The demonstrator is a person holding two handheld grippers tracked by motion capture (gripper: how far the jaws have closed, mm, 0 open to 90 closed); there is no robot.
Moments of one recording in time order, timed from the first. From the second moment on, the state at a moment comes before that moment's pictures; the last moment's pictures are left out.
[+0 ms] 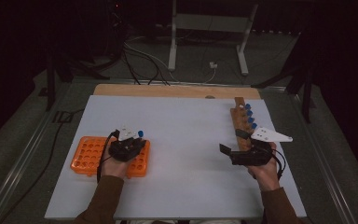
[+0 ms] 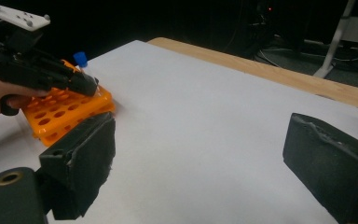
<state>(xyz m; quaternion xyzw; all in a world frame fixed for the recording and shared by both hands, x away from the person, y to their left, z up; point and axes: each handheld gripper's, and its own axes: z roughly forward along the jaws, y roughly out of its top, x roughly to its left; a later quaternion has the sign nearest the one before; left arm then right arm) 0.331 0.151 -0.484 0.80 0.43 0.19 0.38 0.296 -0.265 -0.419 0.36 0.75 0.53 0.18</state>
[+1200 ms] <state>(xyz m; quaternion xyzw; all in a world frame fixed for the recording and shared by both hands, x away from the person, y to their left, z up) 0.305 0.168 -0.459 0.72 0.43 0.20 0.51 0.300 -0.292 -0.410 0.39 0.73 0.52 0.23</state>
